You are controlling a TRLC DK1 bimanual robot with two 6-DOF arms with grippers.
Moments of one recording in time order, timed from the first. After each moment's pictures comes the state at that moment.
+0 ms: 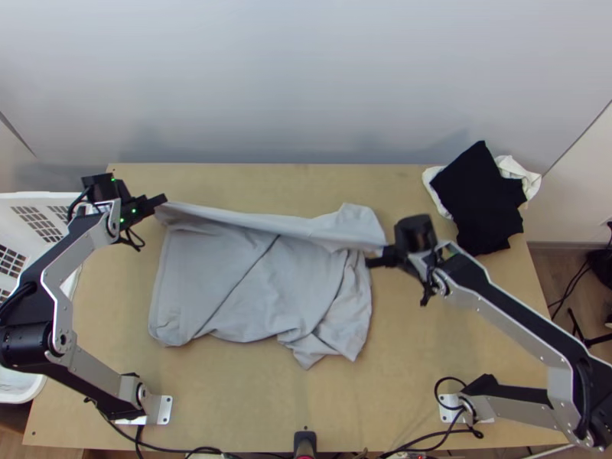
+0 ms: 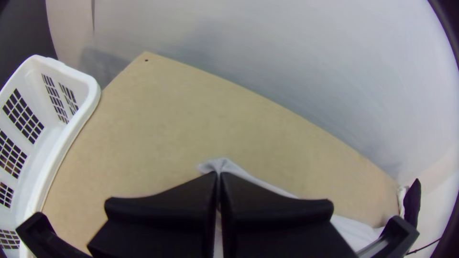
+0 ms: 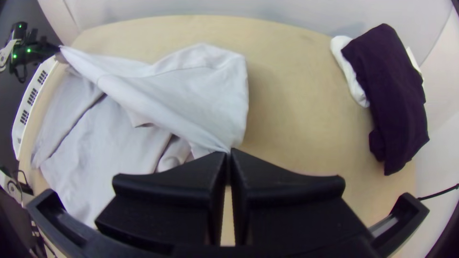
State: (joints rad) left arm 0.18 1.70 1.15 -0.14 0.09 -0.27; right arm 0.52 1.36 0.91 -0.39 0.16 0.26
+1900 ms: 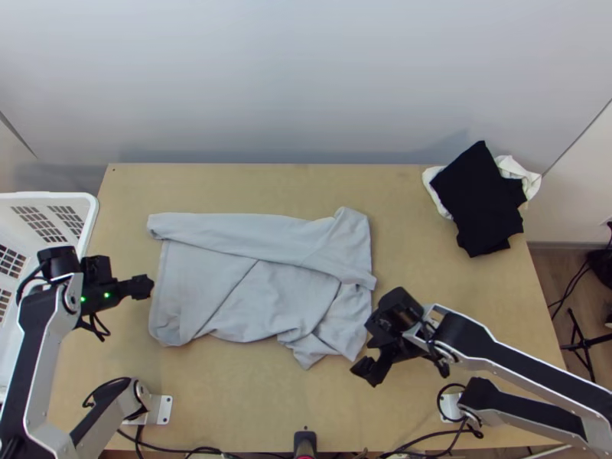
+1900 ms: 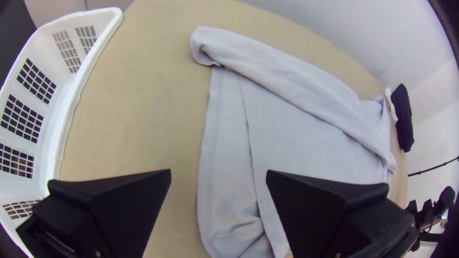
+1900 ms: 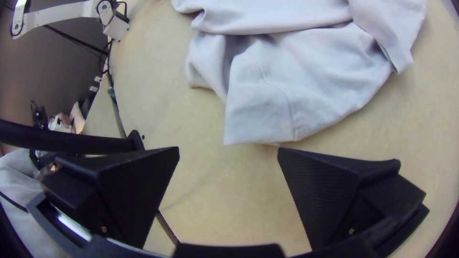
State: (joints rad) left arm 0.36 1.01 0.75 -0.77 0.28 0.12; right arm 0.91 1.10 0.66 -0.67 -0.37 0.15
